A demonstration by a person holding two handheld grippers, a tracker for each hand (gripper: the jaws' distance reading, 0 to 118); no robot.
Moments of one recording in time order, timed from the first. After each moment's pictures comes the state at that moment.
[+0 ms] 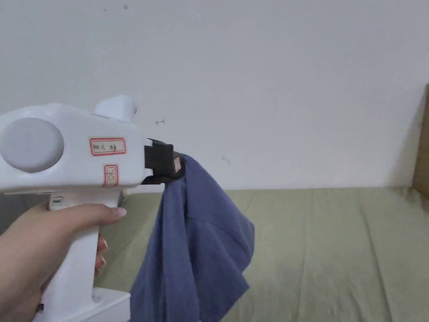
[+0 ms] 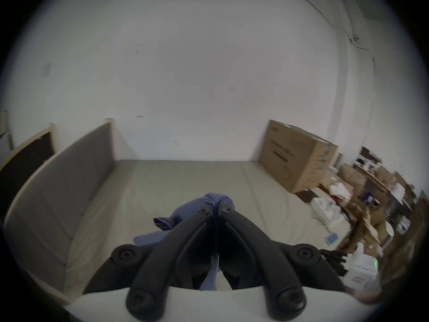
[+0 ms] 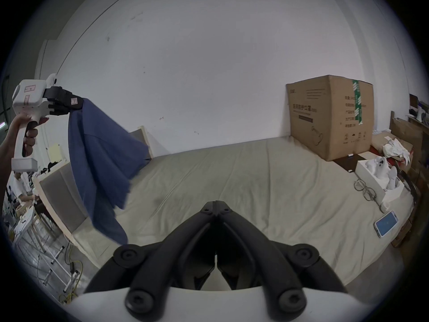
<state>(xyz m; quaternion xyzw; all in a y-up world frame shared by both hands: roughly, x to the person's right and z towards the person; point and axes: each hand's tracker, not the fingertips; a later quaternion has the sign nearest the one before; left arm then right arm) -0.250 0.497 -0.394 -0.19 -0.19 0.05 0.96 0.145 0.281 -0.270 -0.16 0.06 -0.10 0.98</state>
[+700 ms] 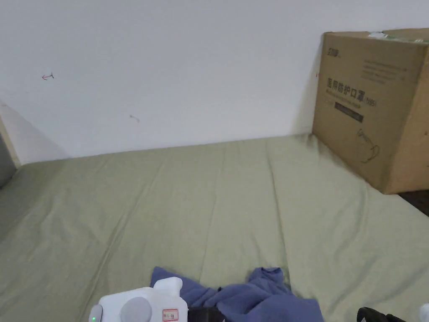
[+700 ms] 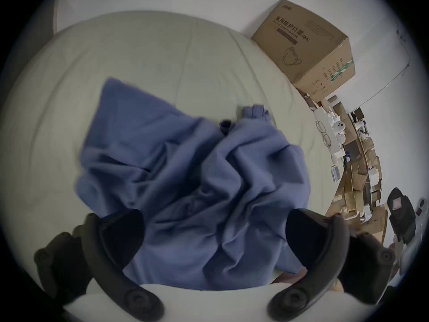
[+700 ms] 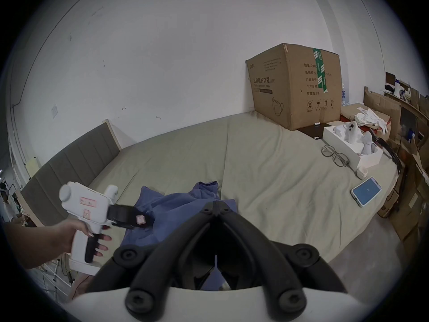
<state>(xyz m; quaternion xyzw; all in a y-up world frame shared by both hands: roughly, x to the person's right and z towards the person) -0.111 0.138 -0.487 -0.50 -0.24 0.10 0.83 0.215 0.222 -0.261 -0.23 -0.02 -0.12 0.96</state>
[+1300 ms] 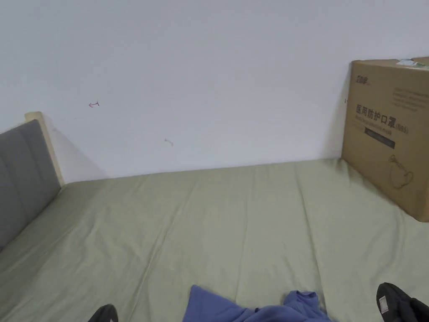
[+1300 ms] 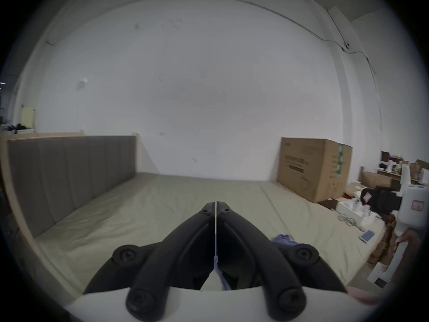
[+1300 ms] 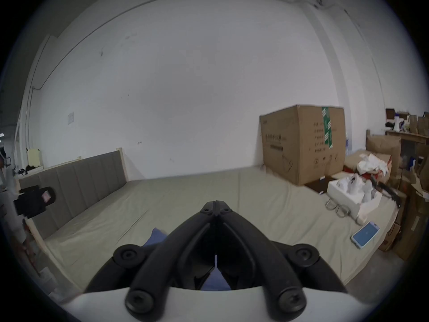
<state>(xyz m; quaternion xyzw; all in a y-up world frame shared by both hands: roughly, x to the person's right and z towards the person) -0.206 0.259 -0.231 0.01 -0.03 0.04 1.00 0.155 0.254 -0.242 -0.03 -0.03 -0.05 1.00</state>
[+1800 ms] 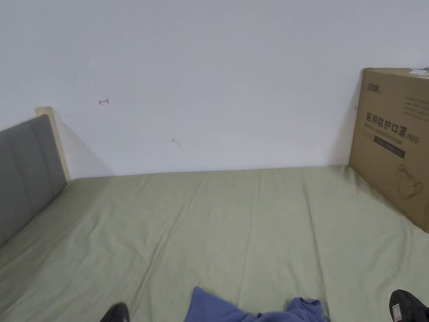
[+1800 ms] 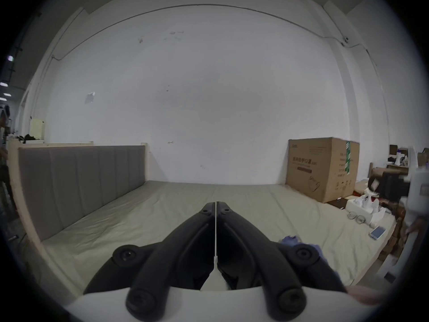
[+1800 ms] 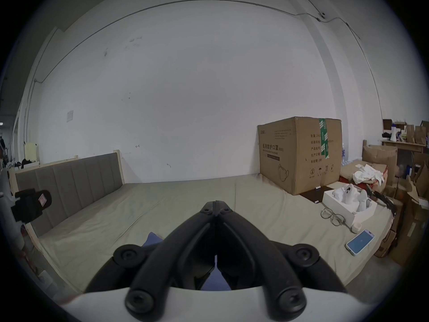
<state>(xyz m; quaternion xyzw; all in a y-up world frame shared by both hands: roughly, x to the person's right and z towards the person) -0.187 0.269 -0.253 -0.01 -0.08 0.04 1.00 0.156 0.264 -0.241 -0.04 -0.03 -0.05 1.00</state>
